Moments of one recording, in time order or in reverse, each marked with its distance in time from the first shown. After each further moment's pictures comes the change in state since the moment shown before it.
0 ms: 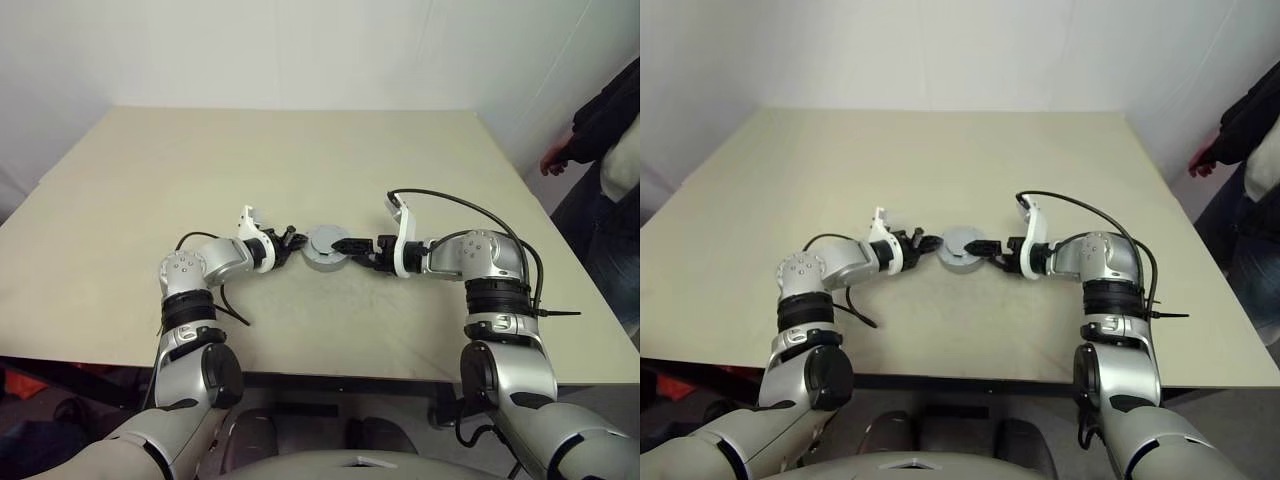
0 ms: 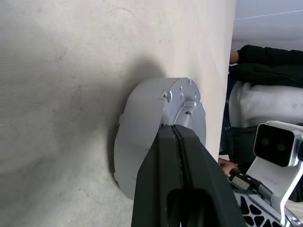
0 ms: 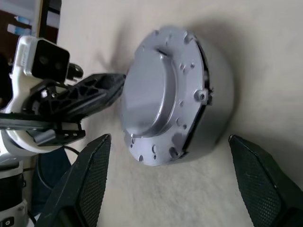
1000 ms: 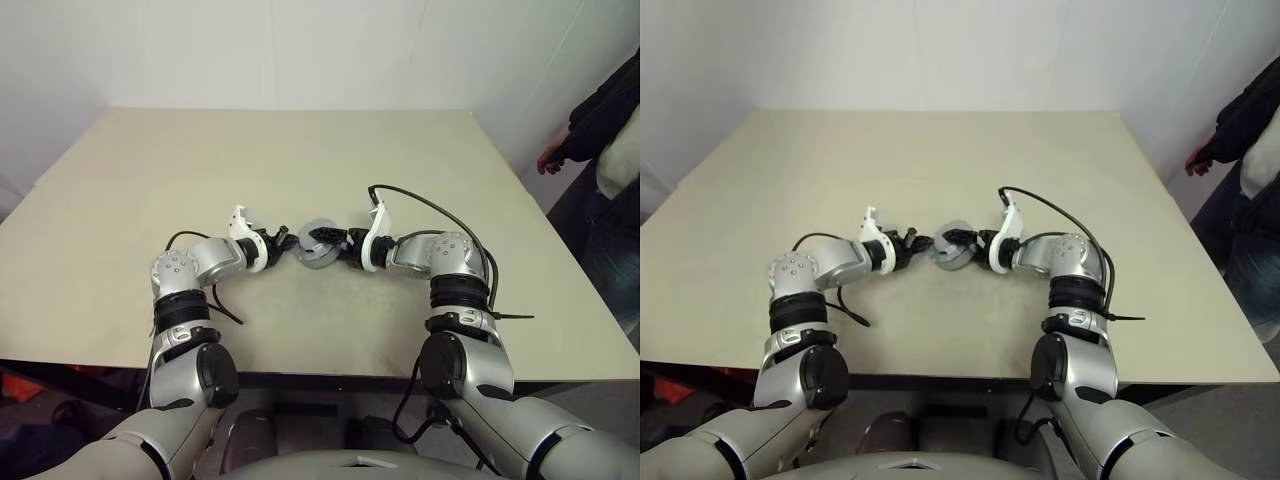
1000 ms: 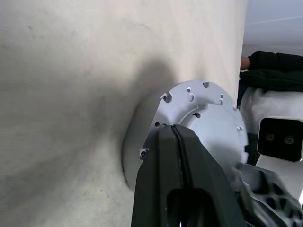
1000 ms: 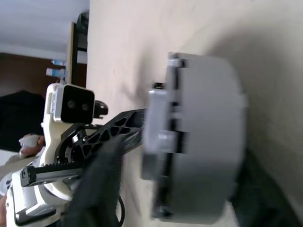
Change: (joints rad) left arm 0.006 0.024 0.011 -0.020 0.010 -0.002 0.025; right arm -0.074 0.231 -0.237 0.102 0.041 -0.052 -0.261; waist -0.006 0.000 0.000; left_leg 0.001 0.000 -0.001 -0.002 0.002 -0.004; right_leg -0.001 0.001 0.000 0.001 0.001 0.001
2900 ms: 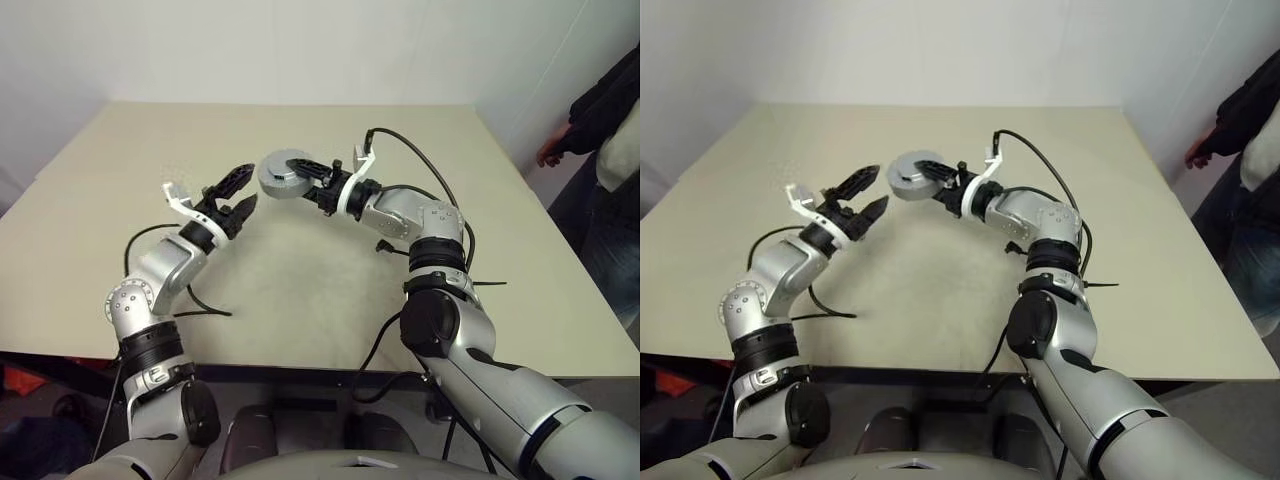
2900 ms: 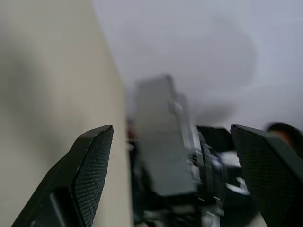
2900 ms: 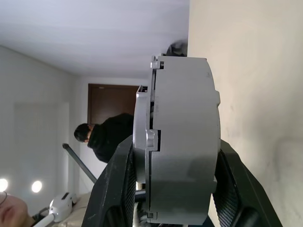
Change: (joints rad) left arm 0.205 0.058 -0.080 -0.309 -0.699 -0.304 -0.018; right arm -0.264 0.082 -0.258 0.196 0.450 -0.087 -0.326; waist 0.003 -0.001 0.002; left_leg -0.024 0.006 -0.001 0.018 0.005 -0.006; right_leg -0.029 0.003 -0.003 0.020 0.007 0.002
